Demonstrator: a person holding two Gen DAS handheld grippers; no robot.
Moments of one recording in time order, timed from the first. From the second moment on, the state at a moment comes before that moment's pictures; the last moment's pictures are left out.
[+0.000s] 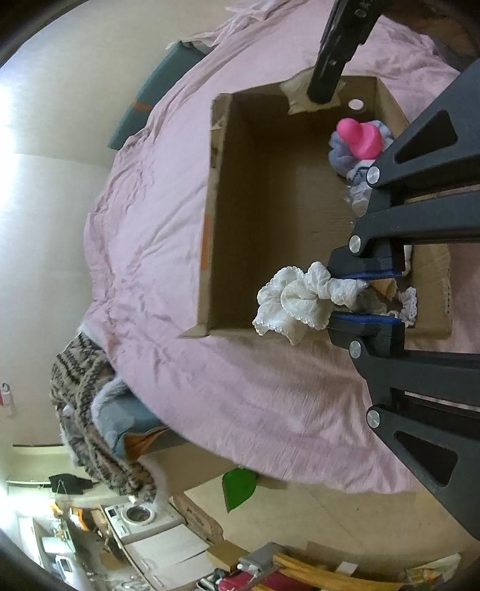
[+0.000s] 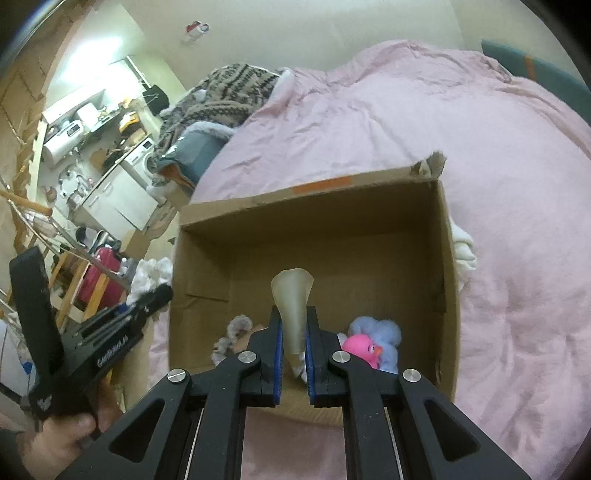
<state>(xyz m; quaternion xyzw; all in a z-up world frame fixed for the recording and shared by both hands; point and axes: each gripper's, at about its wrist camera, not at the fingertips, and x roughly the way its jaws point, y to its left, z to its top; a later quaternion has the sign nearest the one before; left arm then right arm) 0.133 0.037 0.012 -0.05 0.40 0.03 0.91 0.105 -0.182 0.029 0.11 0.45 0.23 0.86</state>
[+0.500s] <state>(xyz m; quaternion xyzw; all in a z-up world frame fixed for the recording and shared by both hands) 0.149 0.035 -0.023 -0.05 0.44 0.02 0.90 0.124 -0.172 -0.026 0.13 0.51 0.23 0.82</state>
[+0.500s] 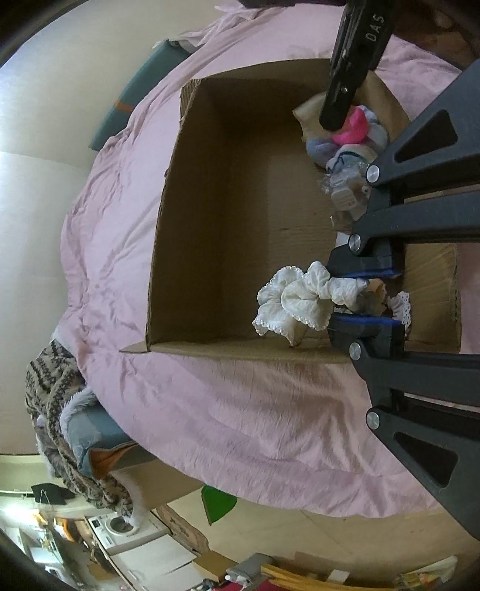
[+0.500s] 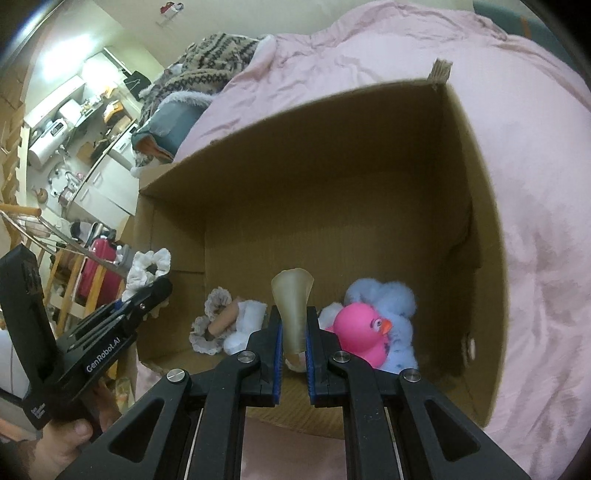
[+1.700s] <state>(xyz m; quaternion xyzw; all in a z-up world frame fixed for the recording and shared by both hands) 0.120 0.027 0.011 -0.07 0.40 0.01 0.91 0.100 -0.190 0.022 0.15 0.43 0.21 0.87</state>
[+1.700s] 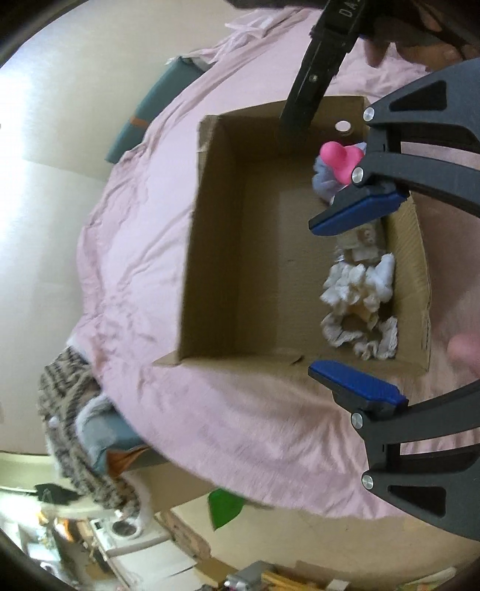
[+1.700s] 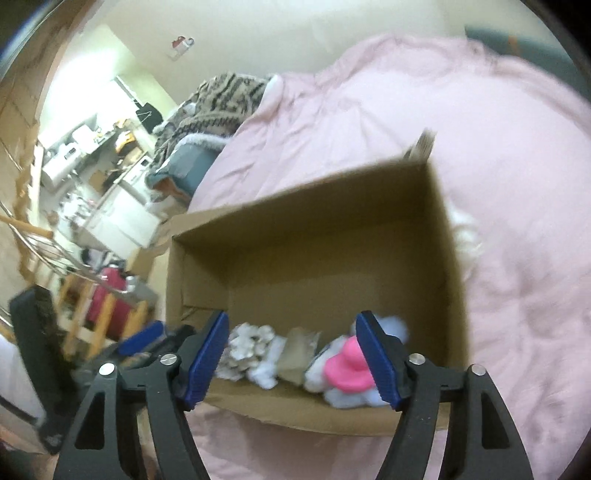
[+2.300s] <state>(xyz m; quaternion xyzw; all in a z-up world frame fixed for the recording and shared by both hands) 0.060 0.041 0.051 -0.06 0.36 0.04 0.93 0.037 -0.214 0.072 0.09 0.34 0.14 0.93</state>
